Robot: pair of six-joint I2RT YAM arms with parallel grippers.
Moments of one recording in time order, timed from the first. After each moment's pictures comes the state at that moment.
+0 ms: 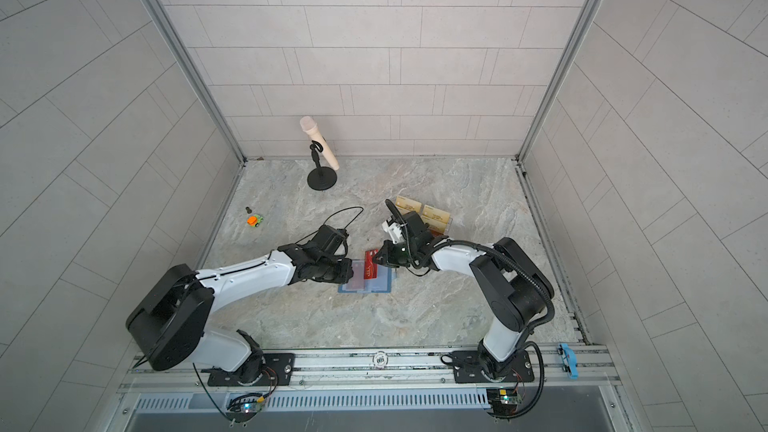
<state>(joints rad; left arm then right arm) -0.67 1.48 0.75 -0.37 0.19 -0.53 0.56 1.68 0.82 0.05 -0.61 0.70</state>
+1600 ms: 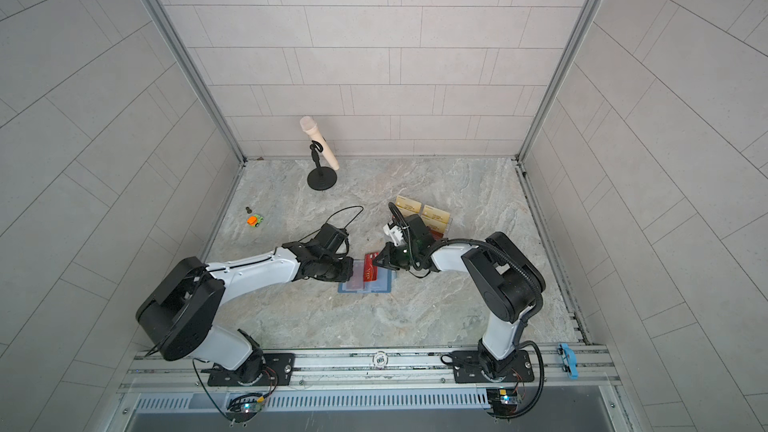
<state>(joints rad) -0.66 1.53 0.77 -0.35 0.19 -0.55 0.54 1.75 0.78 0.16 -0.69 0.75</state>
